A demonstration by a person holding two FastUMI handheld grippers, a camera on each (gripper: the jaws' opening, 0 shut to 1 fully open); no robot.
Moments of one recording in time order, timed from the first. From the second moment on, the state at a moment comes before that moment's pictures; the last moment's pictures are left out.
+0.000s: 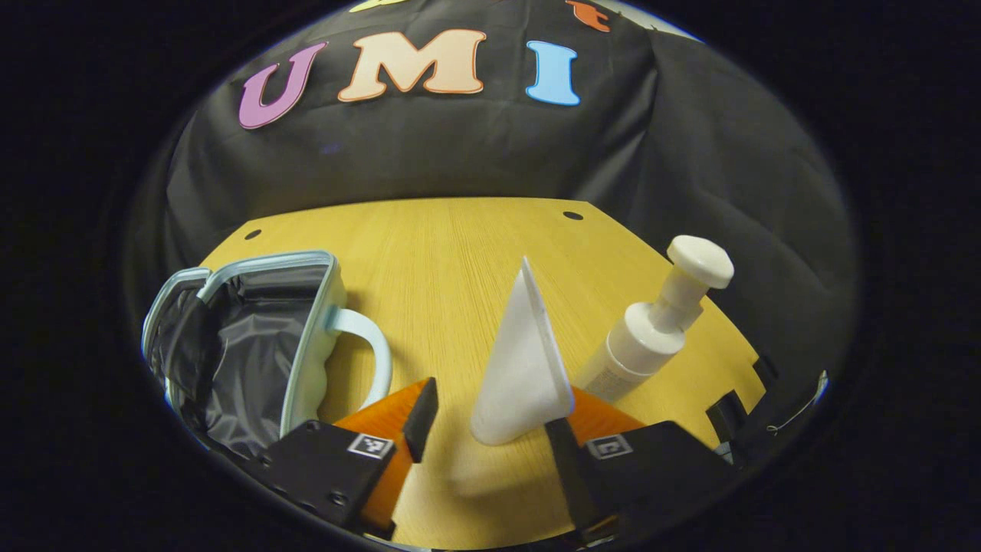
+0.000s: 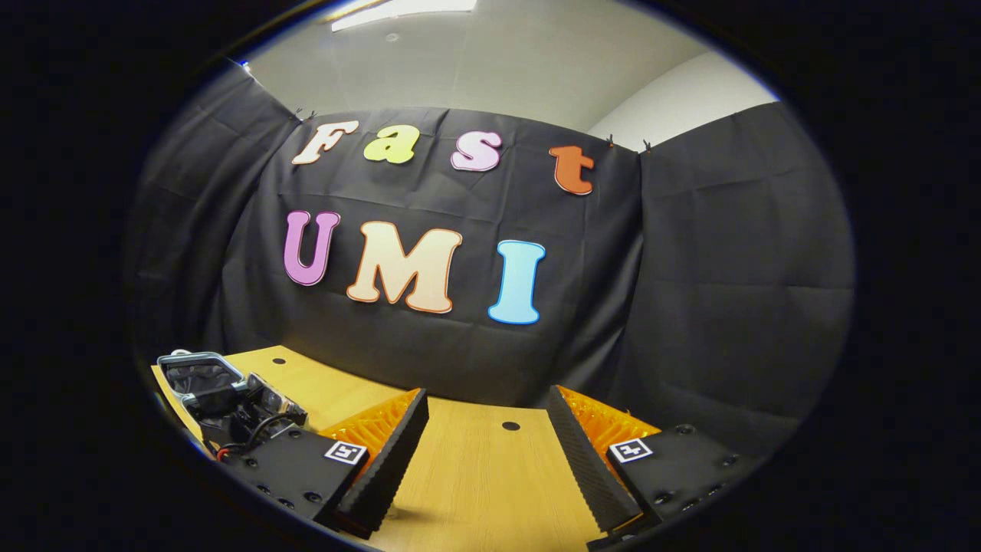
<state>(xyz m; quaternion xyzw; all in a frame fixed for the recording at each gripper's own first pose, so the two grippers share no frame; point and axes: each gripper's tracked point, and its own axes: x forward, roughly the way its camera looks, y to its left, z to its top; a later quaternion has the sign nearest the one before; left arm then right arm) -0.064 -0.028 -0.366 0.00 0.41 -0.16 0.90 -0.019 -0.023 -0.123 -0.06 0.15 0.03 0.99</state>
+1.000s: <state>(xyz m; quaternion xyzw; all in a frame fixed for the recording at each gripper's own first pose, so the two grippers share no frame) -0.042 0.037 -0.205 0.03 0.33 -0.15 0.93 -0.048 0.093 -0.296 -0.02 0.28 0.14 0.95</state>
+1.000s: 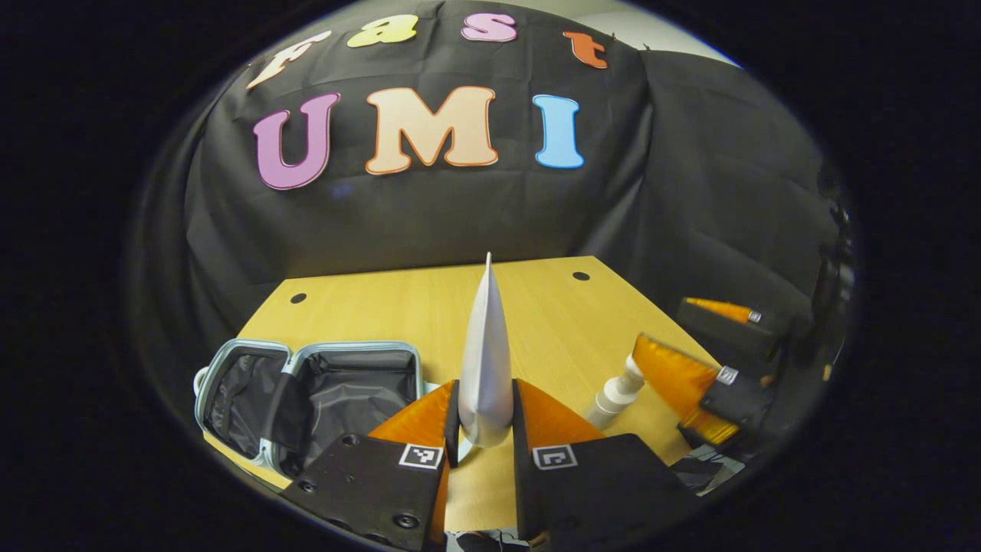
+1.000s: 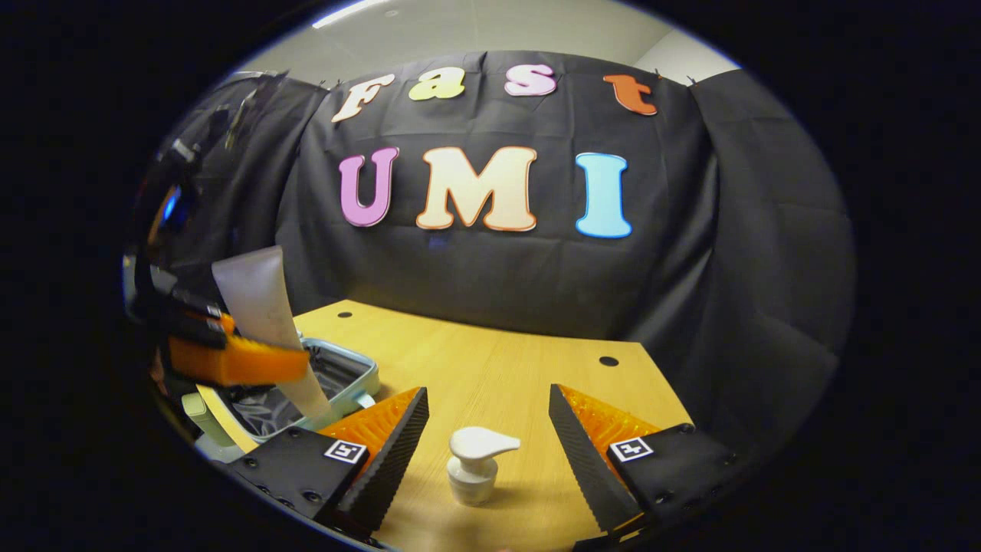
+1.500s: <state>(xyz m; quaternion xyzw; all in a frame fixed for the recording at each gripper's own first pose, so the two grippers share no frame) -0.043 0.087 -0.183 0.04 0.33 -0.11 0.94 -0.087 0.090 -0.405 -0.04 0.38 0.12 0.92</state>
